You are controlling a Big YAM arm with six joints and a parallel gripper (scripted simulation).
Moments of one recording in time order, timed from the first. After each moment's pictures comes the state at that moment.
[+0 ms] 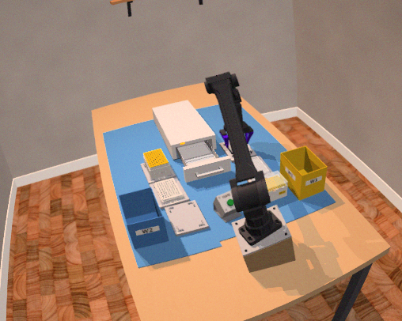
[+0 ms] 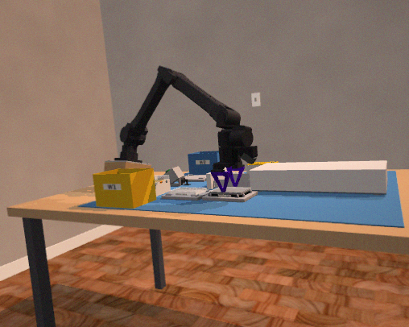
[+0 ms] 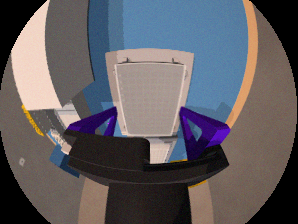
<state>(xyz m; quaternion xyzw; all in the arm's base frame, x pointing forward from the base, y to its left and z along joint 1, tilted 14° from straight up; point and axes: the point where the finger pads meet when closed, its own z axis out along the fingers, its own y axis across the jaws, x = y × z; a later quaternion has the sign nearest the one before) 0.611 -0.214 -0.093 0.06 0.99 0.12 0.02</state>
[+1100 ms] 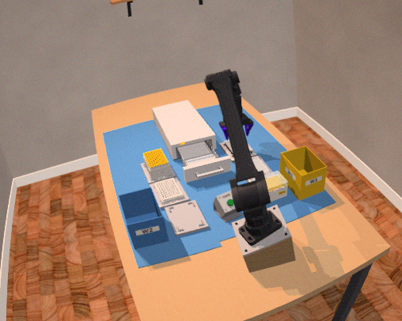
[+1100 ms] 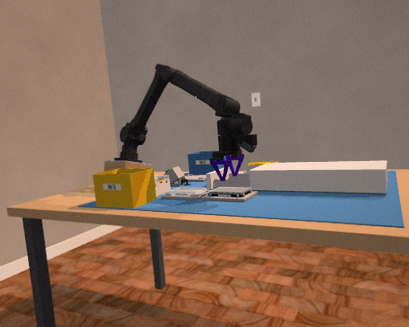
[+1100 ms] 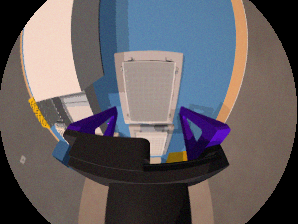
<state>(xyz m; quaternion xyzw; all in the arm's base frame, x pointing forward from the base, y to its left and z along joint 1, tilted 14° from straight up) 0.610 -0.225 -0.055 0.06 0.99 0.12 0.02</state>
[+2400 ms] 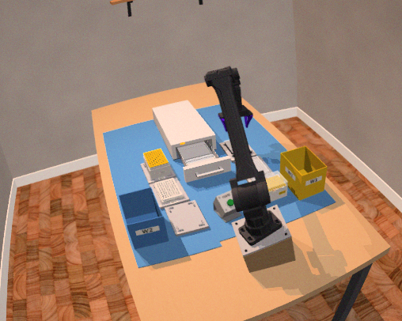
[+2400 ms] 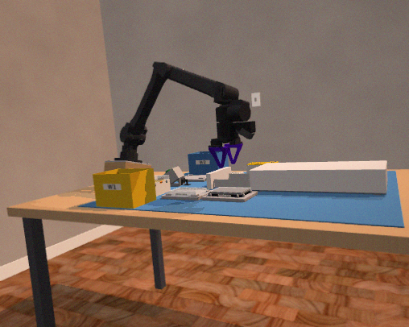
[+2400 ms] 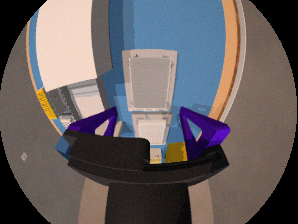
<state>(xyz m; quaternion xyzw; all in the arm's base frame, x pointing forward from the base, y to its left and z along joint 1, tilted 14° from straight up) 0.604 -0.233 -0.012 0.06 0.99 0.12 0.02</state>
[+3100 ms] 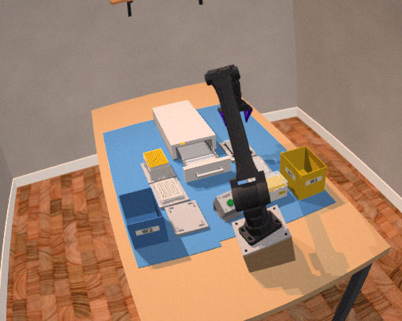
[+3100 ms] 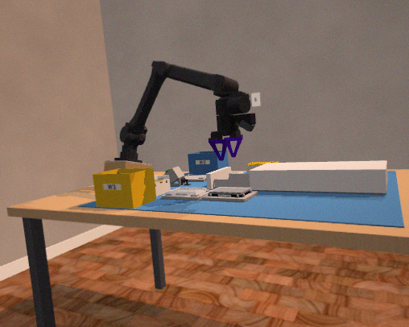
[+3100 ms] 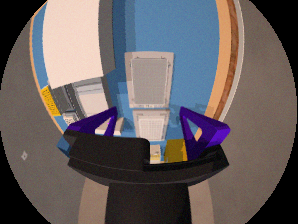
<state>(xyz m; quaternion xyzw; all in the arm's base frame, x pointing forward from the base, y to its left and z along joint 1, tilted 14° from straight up) 0.606 -0.240 0.013 0.06 0.99 0.12 0.02</state>
